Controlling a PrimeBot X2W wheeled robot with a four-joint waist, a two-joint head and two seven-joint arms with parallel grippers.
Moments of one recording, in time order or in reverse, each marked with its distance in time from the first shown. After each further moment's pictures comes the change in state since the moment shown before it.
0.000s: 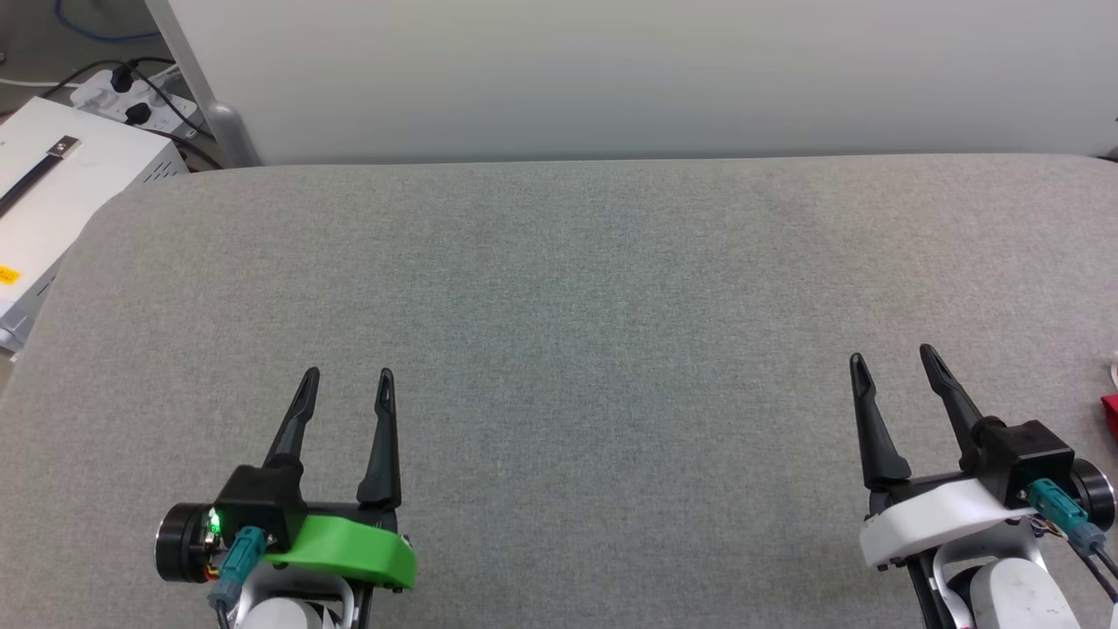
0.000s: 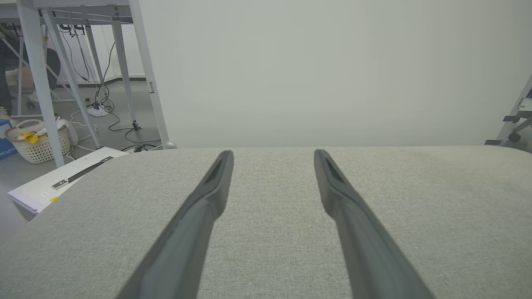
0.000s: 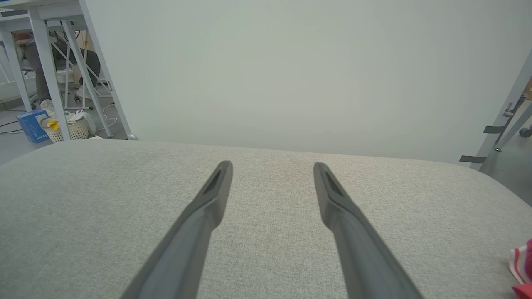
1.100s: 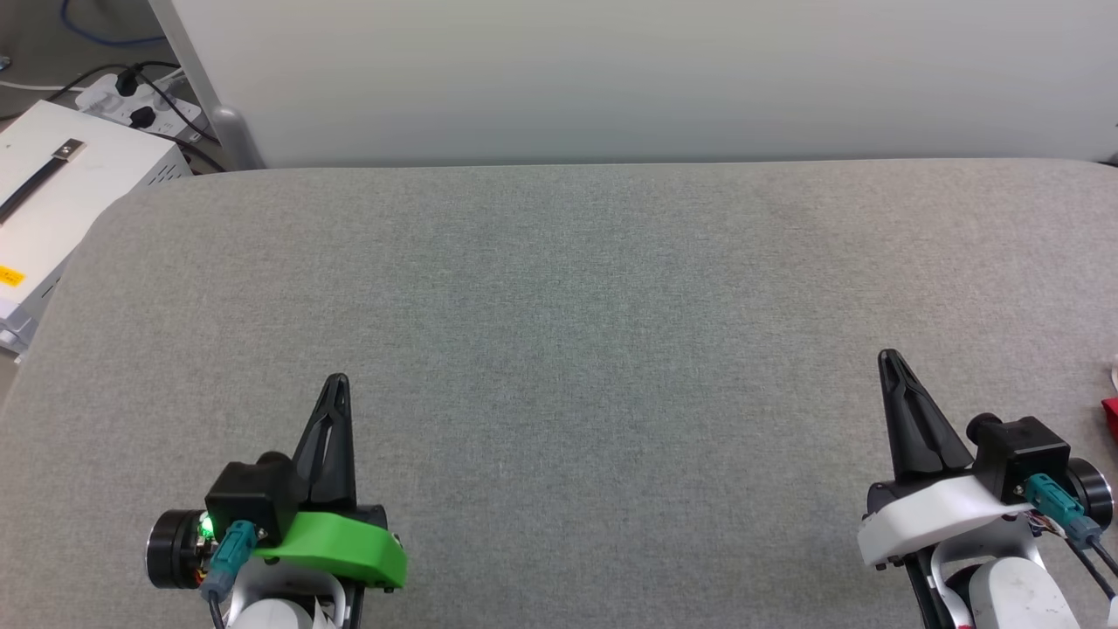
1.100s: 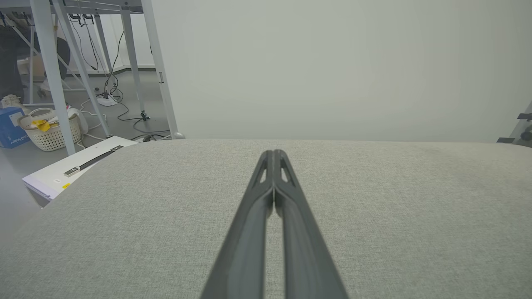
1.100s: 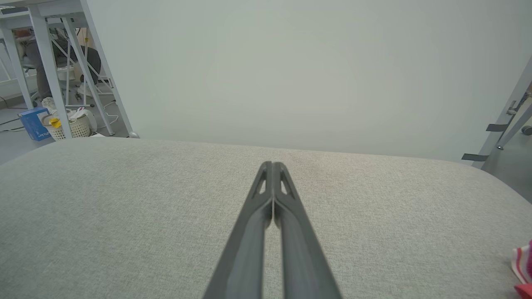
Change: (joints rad) left arm 0.003 -0.009 0.031 0.004 0.001 -0.002 0.039; right arm 0.000 0.006 -0.001 -0.006 -0.002 0.000 0.027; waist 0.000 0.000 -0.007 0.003
